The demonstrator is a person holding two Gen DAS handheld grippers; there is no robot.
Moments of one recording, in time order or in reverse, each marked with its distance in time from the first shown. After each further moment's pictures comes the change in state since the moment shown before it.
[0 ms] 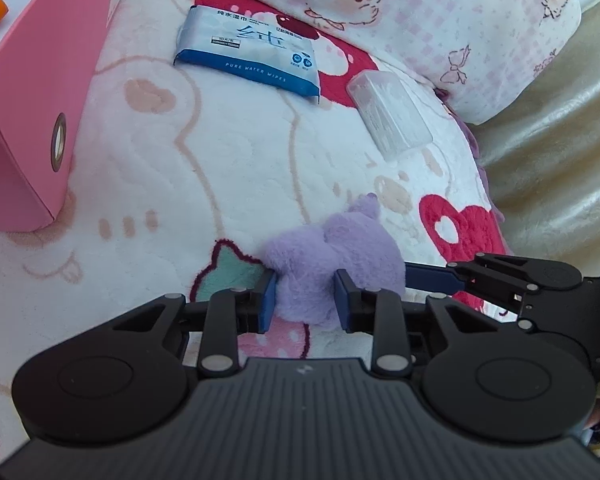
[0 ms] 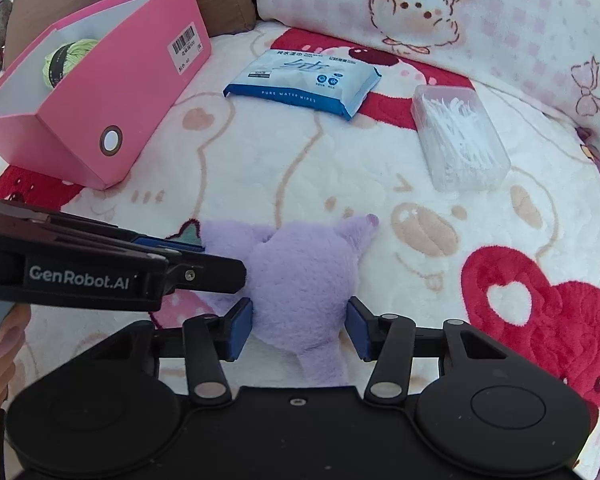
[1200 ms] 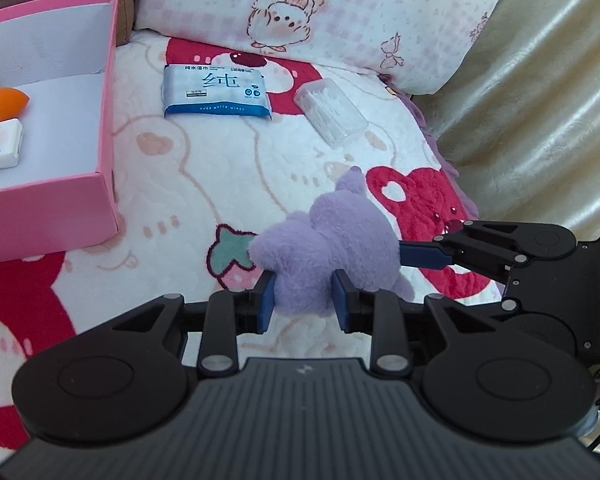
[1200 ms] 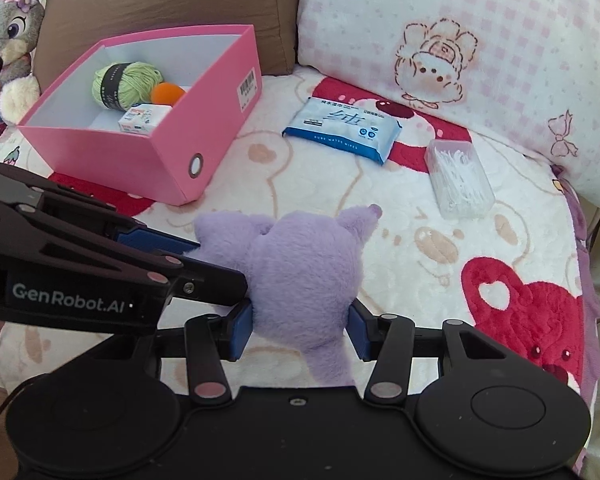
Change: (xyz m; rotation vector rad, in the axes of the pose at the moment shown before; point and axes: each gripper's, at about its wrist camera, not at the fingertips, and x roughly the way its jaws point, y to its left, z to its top) left arm -0.101 -0.034 -0.010 0.191 0.033 0.008; right arm -0.083 0.066 -0.005 -0.034 -0.067 -0.052
